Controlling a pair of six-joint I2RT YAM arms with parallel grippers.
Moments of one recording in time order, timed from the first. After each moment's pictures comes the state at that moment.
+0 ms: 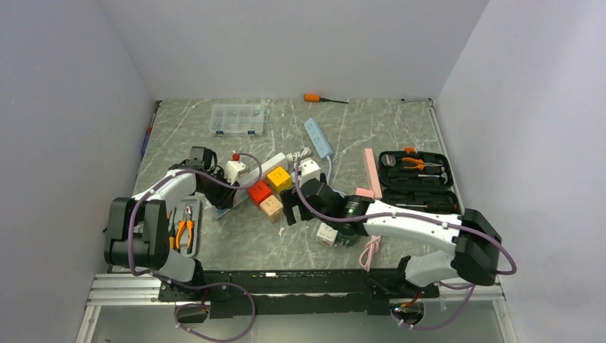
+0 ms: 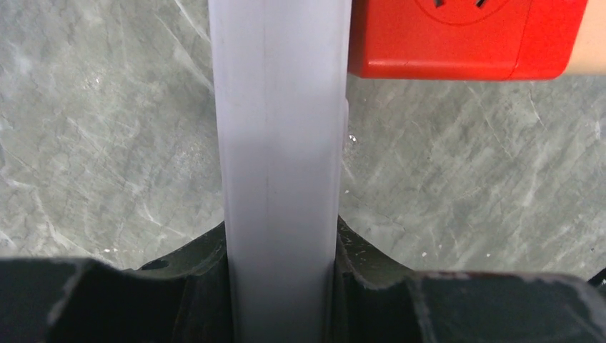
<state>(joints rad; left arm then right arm) -0.08 1.48 0.81 -0.55 0.43 0.67 1.10 1.30 0.88 -0.24 0.36 0.49</state>
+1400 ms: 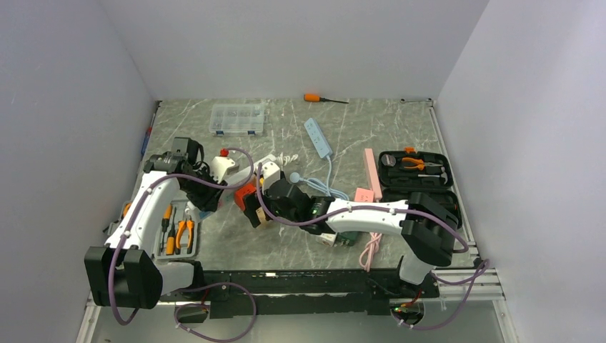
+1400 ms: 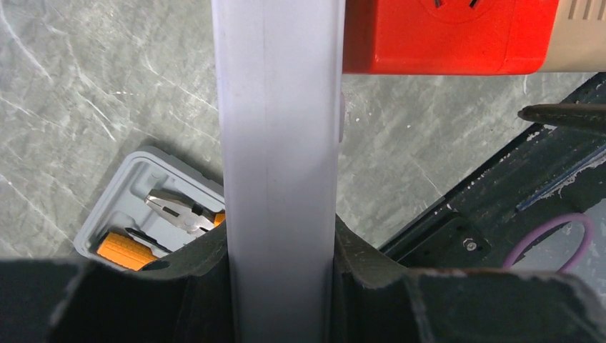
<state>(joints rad) -0.07 1.21 1.03 -1.09 0.33 0.67 1.17 1.65 1.04 0.14 0.23 0.38</state>
